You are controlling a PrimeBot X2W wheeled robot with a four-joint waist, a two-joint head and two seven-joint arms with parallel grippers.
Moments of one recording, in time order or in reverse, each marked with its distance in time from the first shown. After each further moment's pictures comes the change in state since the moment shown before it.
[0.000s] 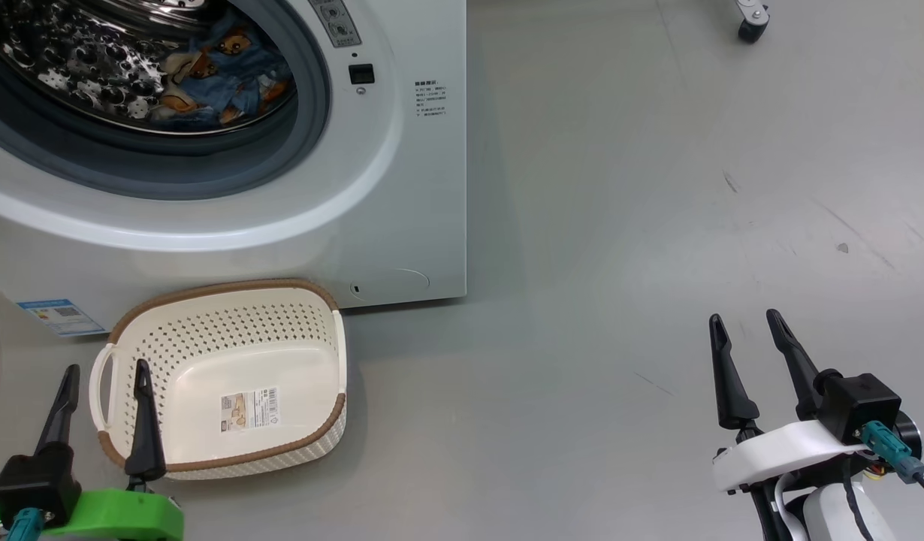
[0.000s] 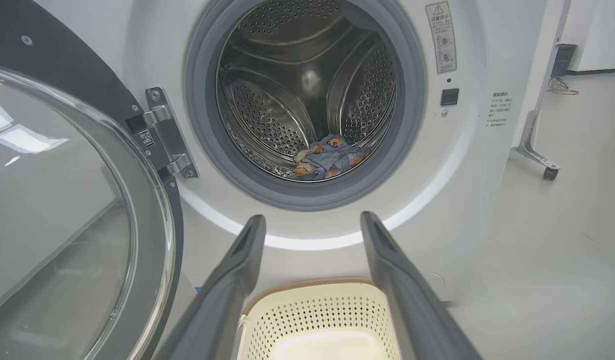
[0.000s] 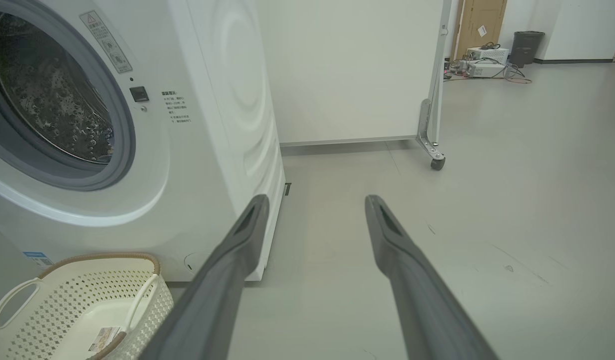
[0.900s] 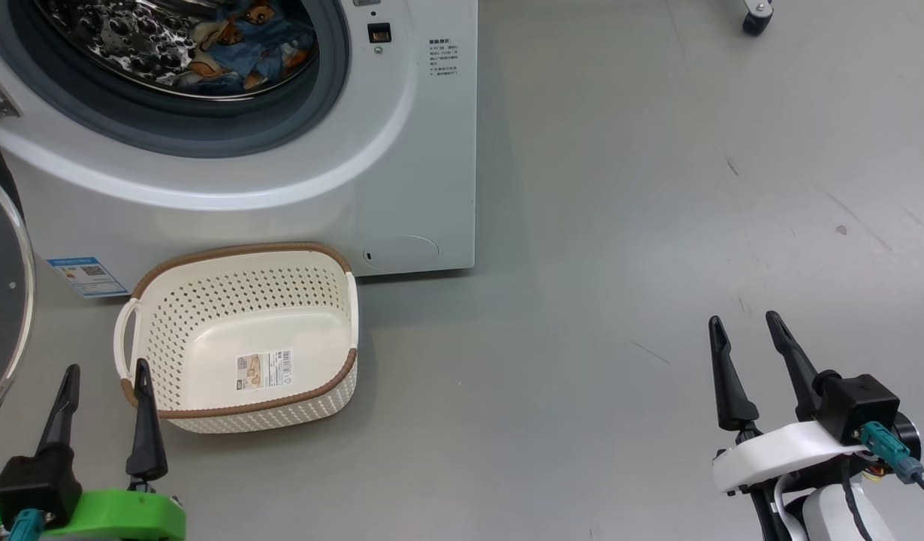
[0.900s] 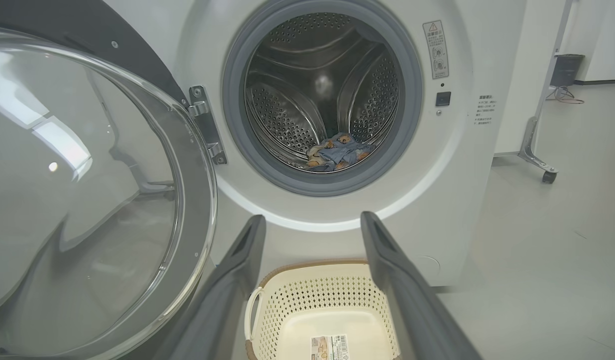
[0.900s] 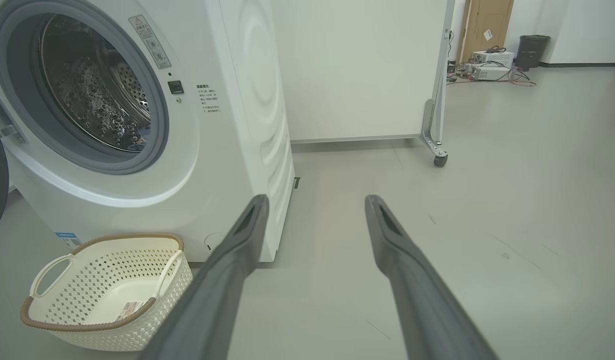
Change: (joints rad) left arm 0.000 -0.013 0.007 -0.004 0.000 0.000 0.000; right arm 0.000 -0.001 0.001 0.006 0.000 0.000 0.000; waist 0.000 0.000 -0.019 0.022
